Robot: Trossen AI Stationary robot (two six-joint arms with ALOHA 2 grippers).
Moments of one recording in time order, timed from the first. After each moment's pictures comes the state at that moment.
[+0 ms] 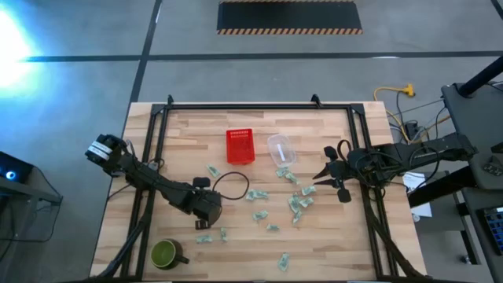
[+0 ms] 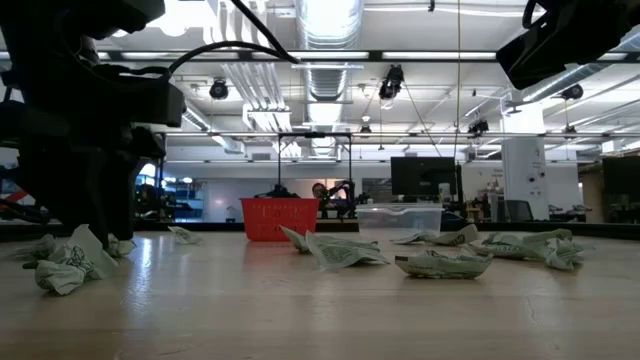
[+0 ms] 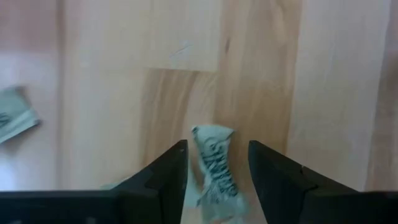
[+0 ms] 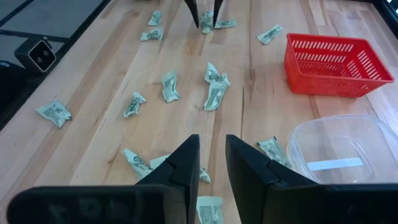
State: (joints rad) left arm -0.46 1.55 0.80 -0.54 -0.23 -0.51; right arm 0.18 0.69 0.57 -0.46 0.00 0.02
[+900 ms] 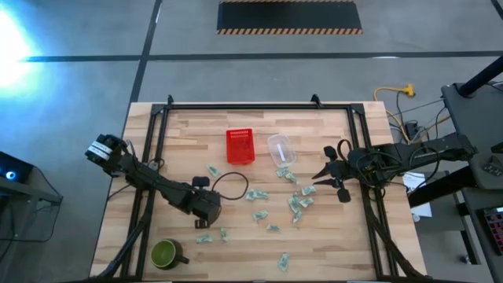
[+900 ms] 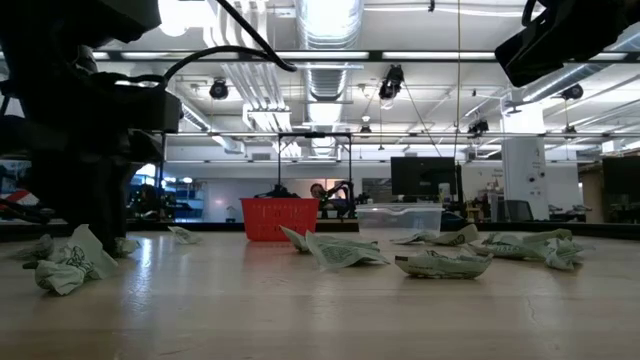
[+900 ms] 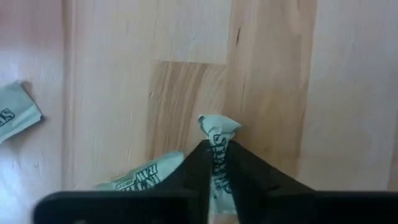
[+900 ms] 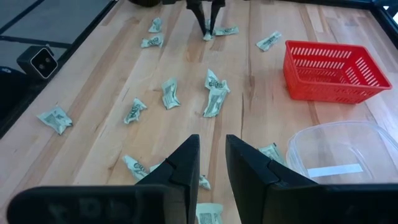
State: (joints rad) left arm -0.46 1.55 0.78 -0.54 -0.26 -0.51; right arm 0.18 0.69 0.57 -0.44 0.00 0.03
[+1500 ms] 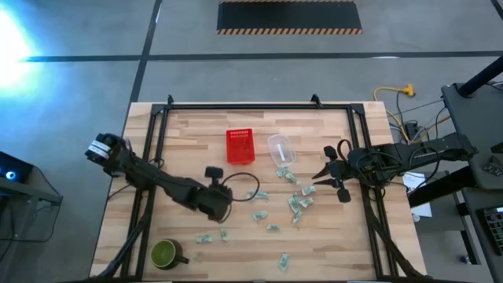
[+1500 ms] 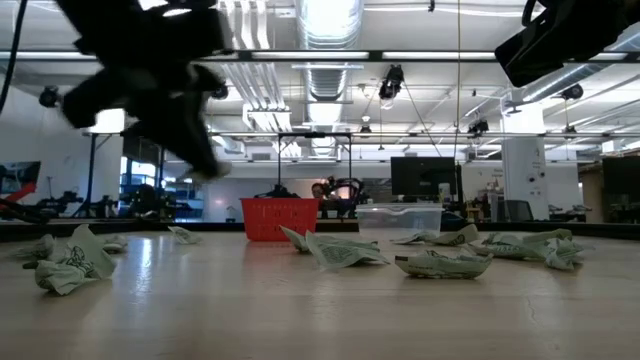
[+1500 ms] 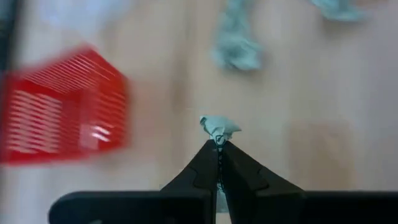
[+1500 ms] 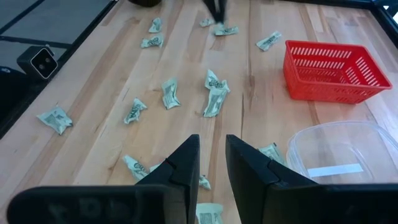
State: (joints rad) left arm -0.40 1.54 0.96 -0.53 -0.56 -0.19; right arm 0.18 0.69 0.57 -0.44 0.00 0.03
